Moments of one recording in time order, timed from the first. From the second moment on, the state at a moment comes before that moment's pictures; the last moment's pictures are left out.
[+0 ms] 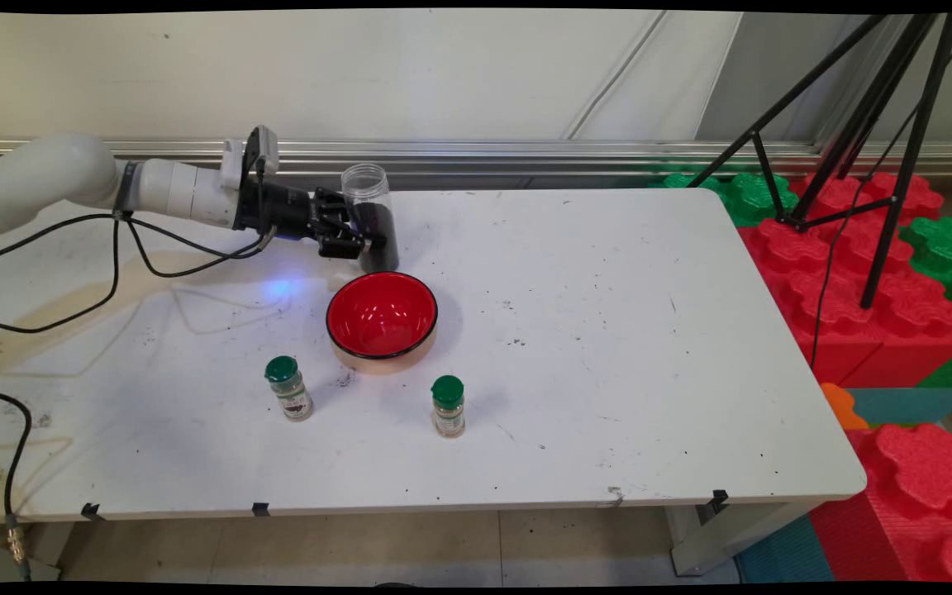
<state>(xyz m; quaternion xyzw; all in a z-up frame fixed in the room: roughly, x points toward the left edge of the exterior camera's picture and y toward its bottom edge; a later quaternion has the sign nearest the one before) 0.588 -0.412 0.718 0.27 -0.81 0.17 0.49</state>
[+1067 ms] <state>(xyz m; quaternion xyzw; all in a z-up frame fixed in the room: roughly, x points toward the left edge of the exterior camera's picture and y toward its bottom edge) 0.581 -0.405 0.733 0.22 -0.82 0.20 0.48</state>
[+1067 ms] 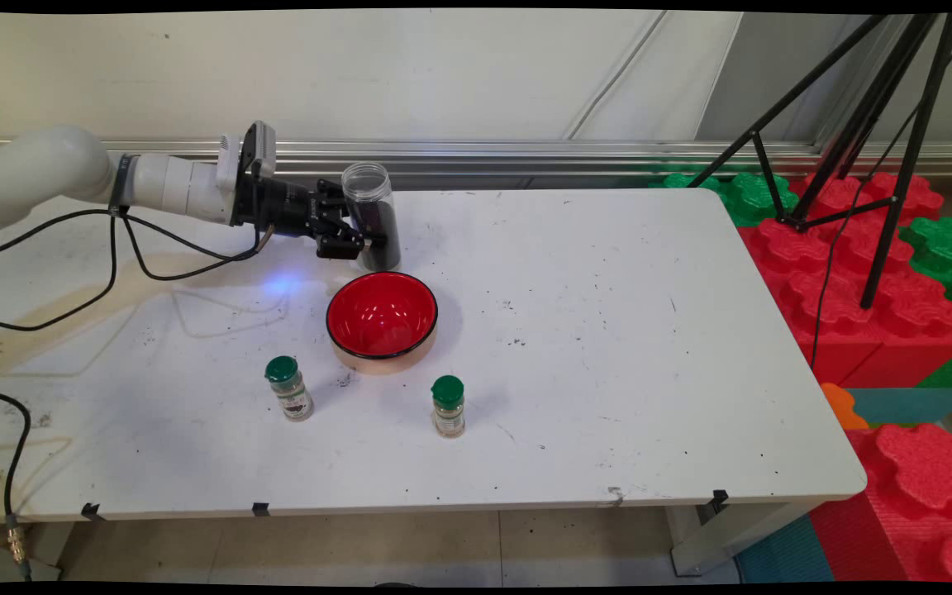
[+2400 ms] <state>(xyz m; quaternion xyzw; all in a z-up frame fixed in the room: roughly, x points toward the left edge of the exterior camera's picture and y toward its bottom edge) 0.570 -0.393 0.752 0.02 -0.86 0.31 0.40</state>
